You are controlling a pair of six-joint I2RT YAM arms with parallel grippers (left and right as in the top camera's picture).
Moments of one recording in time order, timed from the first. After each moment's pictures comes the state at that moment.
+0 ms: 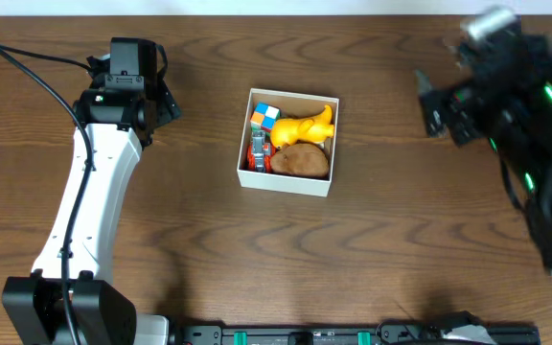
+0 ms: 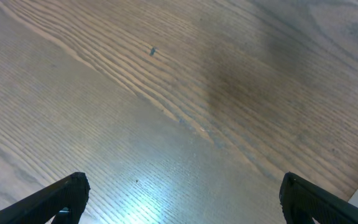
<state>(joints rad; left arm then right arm) -0.06 1.59 1.43 -0.92 -0.38 -0.49 0.22 1.11 1.61 -0.80 -0.04 -0.30</state>
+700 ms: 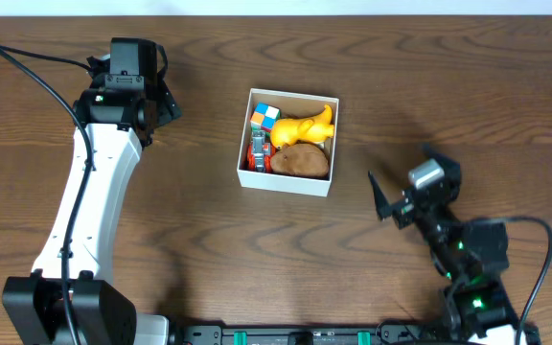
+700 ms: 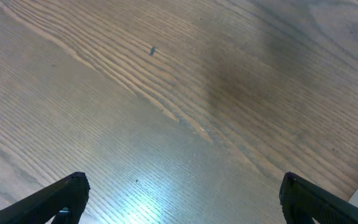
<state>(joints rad) -0.06 1.59 1.43 -0.92 -0.38 -0.49 0.22 0.58 0.26 0.25 -0.22 -0.21</state>
